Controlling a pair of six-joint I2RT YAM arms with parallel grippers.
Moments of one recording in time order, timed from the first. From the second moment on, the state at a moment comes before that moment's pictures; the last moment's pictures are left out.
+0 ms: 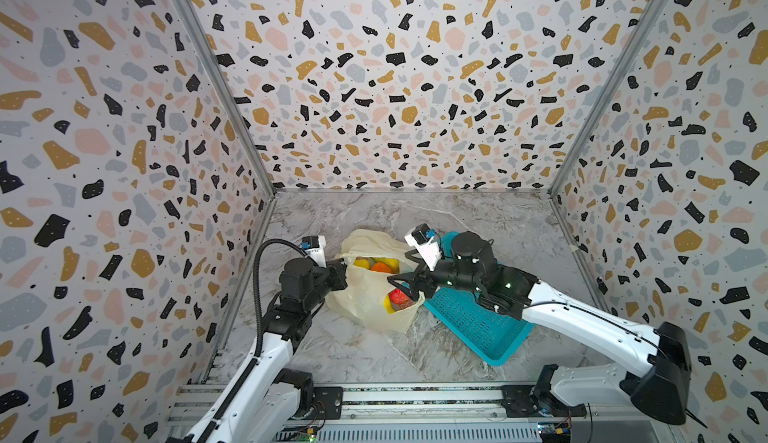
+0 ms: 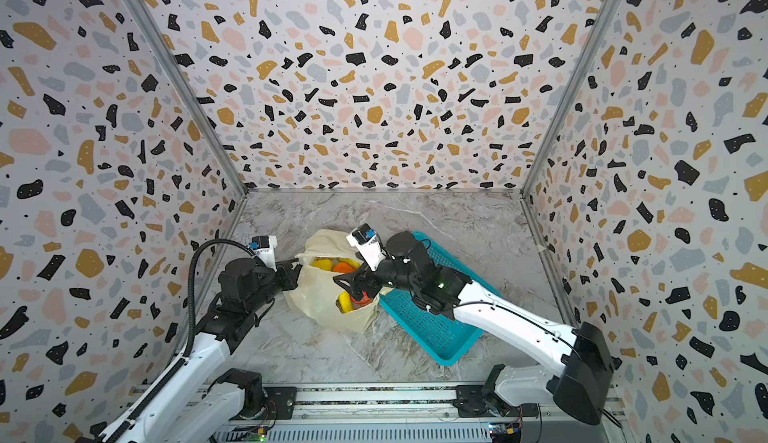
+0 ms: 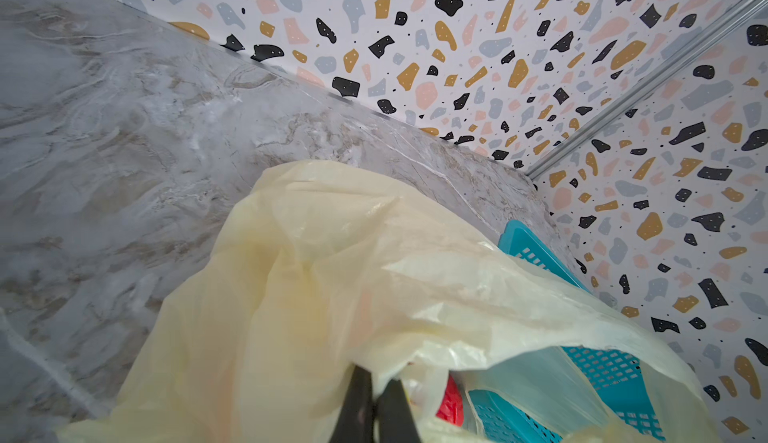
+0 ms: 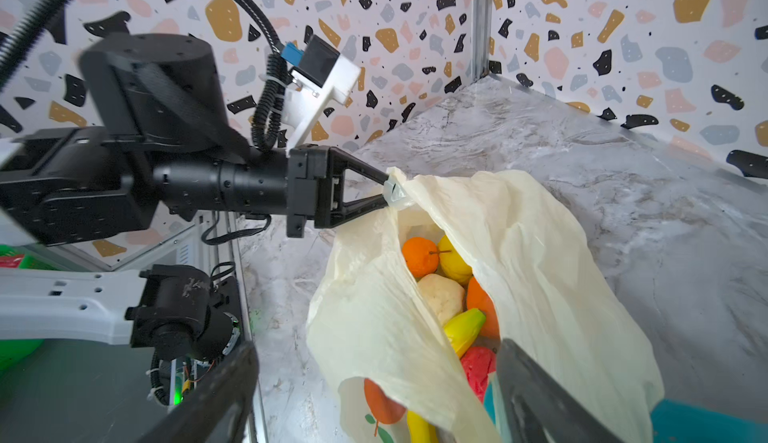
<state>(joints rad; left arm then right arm) -0.19 0.81 0.50 -0.05 0.25 -0.49 0.95 1.23 1.04 -0.15 -0.26 0.15</state>
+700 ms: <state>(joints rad) -0.19 0.81 0.50 -0.06 0.24 -0.49 0.95 1.27 0.82 -0.16 0.01 0.10</state>
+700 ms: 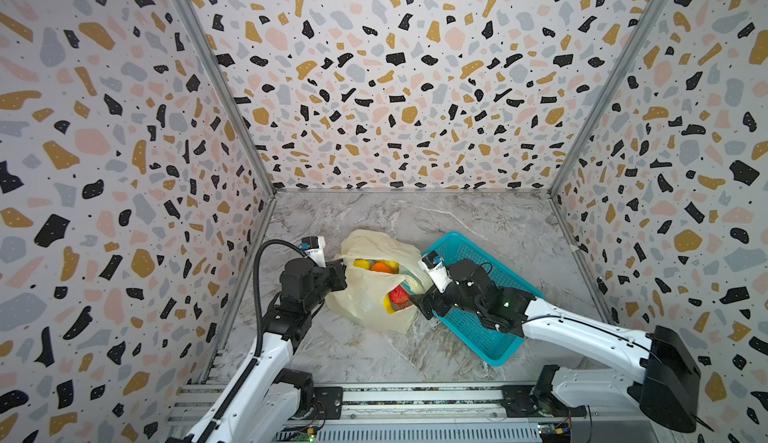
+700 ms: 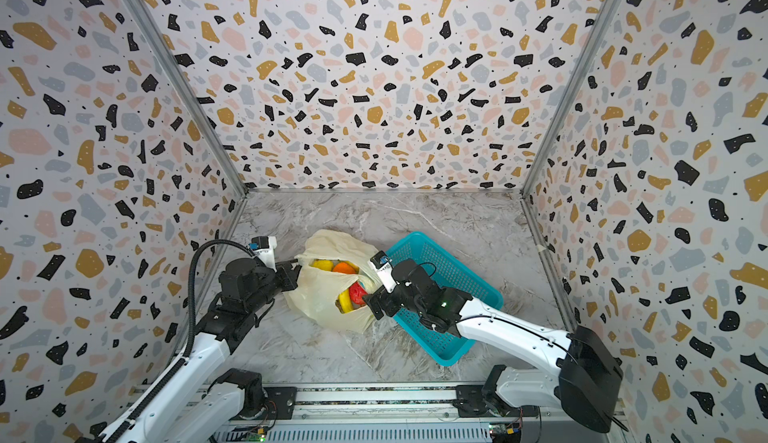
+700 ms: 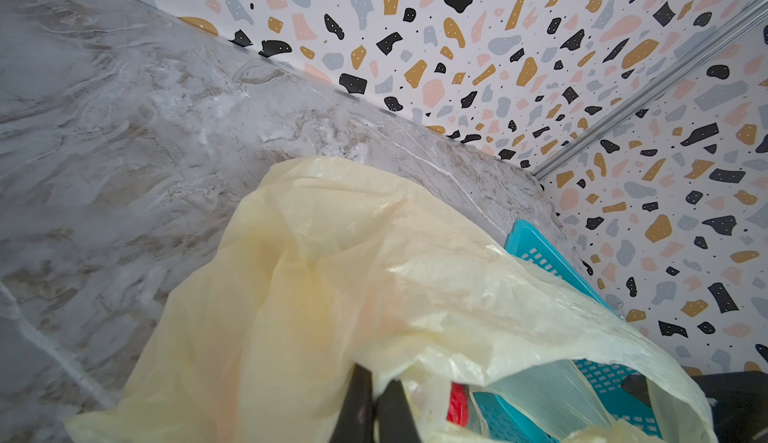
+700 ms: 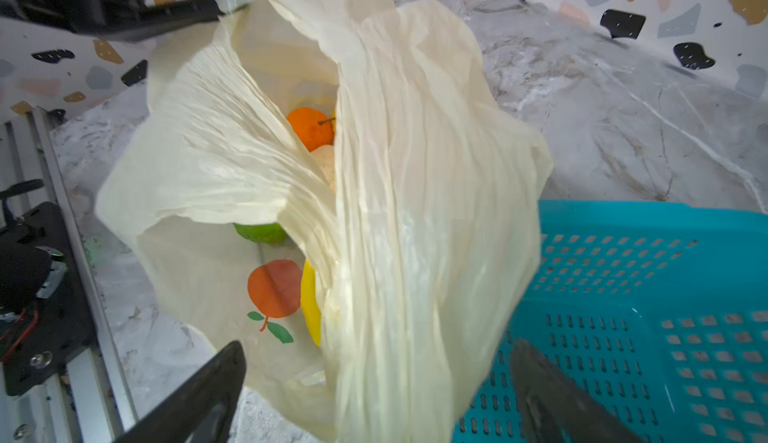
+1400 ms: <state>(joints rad) -0.19 0.79 0.50 -0.15 0.07 -0.51 0.95 1.45 1.10 -0.07 -0.14 0.09</state>
